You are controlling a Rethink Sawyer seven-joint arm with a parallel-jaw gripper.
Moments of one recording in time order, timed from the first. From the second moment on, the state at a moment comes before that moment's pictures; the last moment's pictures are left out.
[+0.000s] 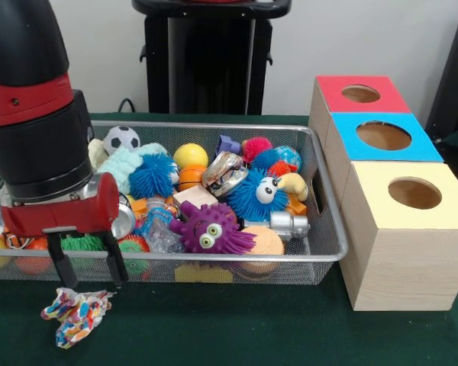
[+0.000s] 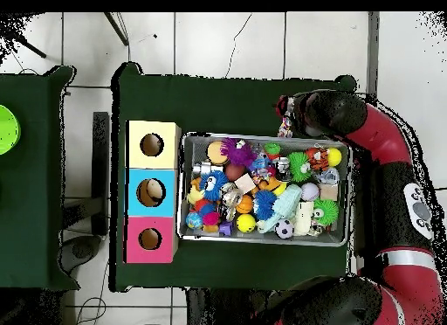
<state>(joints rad) -0.64 -0.32 0.36 1.04 -0.11 0.80 1.40</state>
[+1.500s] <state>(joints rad) -0.63 -0.34 0.39 1.00 -0.27 0.93 1.38</state>
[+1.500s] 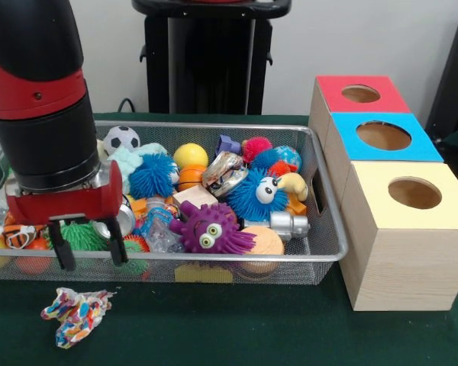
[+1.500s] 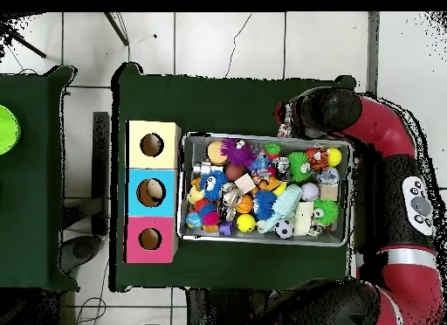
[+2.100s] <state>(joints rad) -0.67 -0.31 0.39 0.96 -0.28 0.93 1.38</state>
